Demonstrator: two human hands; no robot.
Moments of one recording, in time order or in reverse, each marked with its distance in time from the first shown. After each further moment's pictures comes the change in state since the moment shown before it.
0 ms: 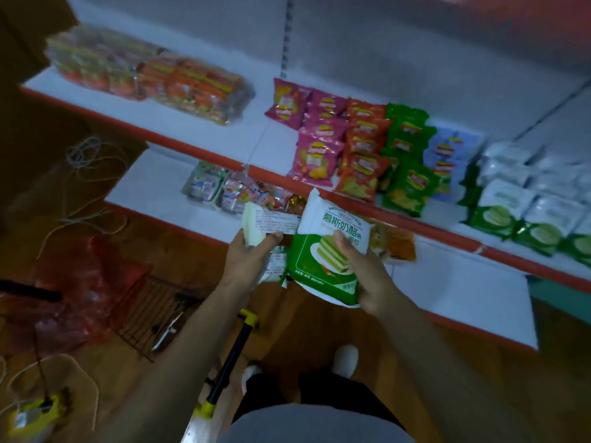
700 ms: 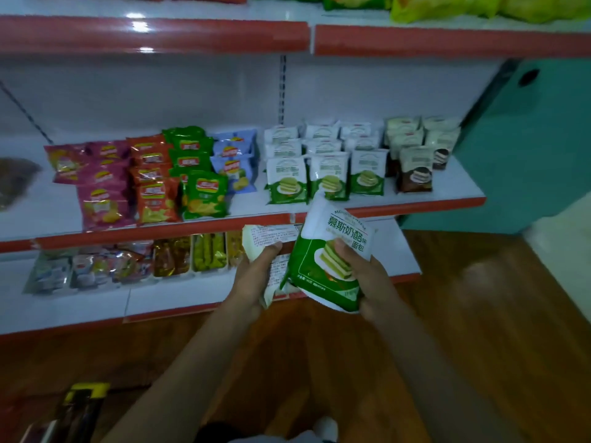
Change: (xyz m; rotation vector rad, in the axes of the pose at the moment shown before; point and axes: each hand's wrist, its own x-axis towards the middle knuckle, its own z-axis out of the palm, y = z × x) left_hand -0.144 -0.121 0.373 0.027 -0.388 -0.249; right_hand -0.172 -0.045 -0.368 0.377 0.338 -0.247
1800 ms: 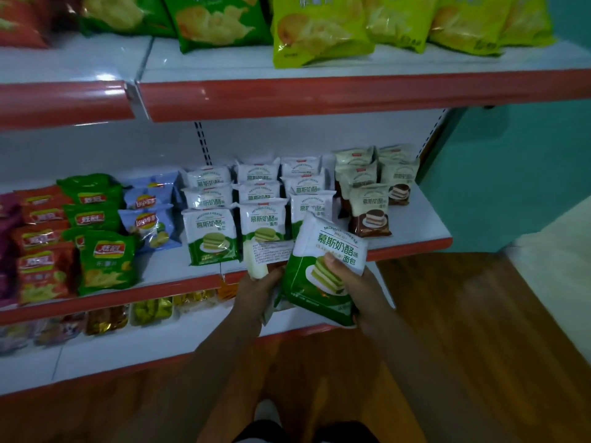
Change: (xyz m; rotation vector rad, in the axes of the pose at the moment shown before) left_hand 0.137 -0.009 0.207 0.106 -0.028 0.108; right_hand 0.165 -0.135 -0.131 -0.109 0.003 -0.027
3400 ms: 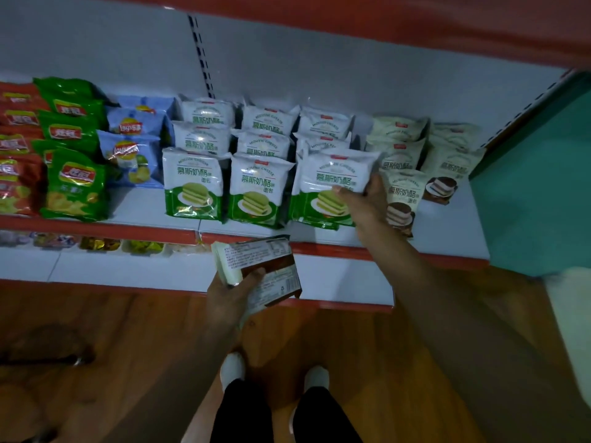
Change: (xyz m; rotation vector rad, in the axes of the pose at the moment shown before) left_hand 0.035 -0.073 0.024 -0.082 0.410 -0.039; right_hand 0.209 -0.044 -0.029 -0.360 0.151 -0.216
